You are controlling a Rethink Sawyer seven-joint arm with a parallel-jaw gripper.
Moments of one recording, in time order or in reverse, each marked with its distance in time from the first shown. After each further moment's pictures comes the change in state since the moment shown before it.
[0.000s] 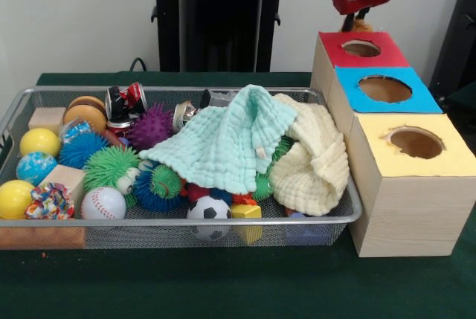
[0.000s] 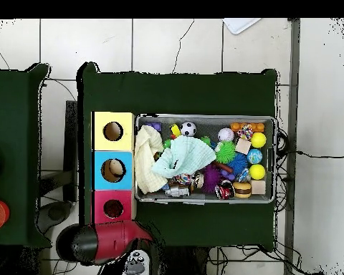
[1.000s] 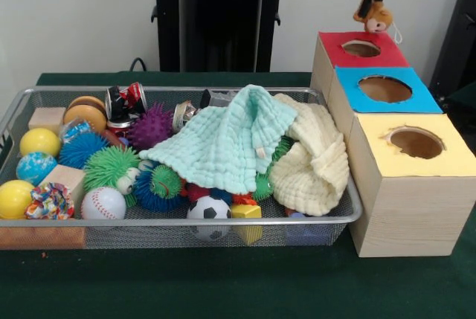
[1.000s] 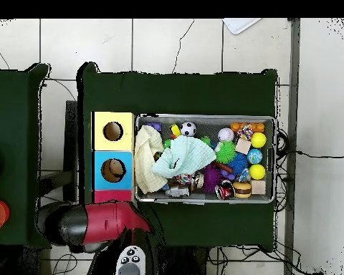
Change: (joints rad) arm 0.006 -0.077 -0.018 -0.153 -0.002 0.270 0.000
